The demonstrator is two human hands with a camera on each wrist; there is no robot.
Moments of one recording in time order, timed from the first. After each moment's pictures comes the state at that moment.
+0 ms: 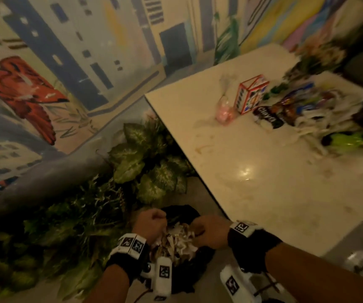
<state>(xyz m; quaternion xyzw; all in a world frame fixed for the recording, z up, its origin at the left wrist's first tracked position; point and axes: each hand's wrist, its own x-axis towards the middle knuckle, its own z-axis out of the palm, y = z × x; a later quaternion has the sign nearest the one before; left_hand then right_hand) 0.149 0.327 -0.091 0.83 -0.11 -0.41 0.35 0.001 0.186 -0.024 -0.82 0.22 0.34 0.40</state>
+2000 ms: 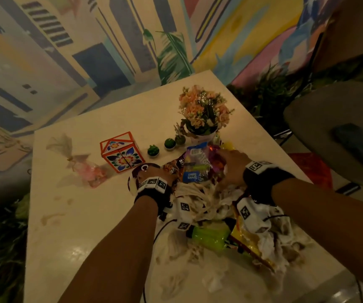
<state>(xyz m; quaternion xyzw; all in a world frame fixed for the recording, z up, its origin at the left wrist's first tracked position) 0.021 -0.280 -0.048 0.94 -0.02 -0.31 0.15 -0.109 -0.454 -0.017 -0.90 0.27 0.25 0.23</state>
